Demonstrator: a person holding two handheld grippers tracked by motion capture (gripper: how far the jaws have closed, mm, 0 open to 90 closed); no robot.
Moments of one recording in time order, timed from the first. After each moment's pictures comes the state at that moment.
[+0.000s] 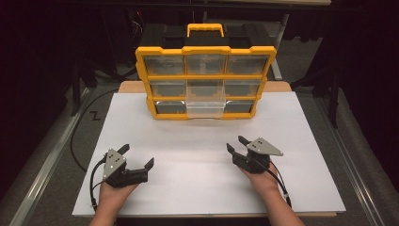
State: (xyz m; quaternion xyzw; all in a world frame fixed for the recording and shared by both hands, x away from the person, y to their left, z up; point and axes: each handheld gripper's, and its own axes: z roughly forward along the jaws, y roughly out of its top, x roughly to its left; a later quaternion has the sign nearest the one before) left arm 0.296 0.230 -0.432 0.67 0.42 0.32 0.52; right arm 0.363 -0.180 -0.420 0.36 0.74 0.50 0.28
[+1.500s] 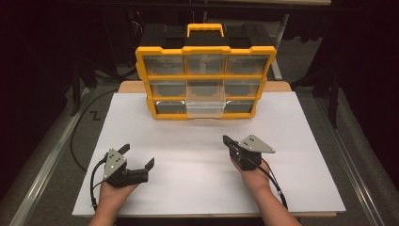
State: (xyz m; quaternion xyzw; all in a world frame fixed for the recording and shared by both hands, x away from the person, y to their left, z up) left arm 0.297 0.230 -0.433 0.67 0.42 0.32 0.52; right arm 0.370 -0.154 -0.414 0.33 0.74 0.52 0.27
